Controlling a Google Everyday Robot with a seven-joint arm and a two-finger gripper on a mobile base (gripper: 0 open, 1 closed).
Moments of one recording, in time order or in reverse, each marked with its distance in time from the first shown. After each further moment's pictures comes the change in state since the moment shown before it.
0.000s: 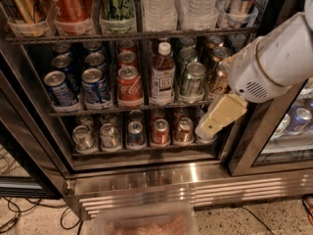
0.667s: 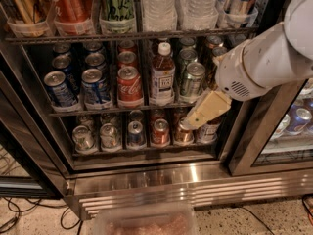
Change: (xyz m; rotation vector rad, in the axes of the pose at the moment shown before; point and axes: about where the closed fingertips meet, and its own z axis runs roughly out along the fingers) arm -0.016 -0.014 0.027 0.048 -0.075 0.042
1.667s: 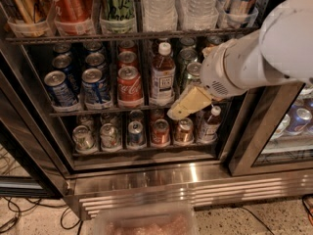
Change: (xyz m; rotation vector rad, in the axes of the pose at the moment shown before) arm -0.032 -0.009 0.021 0.100 -0.090 -0.026
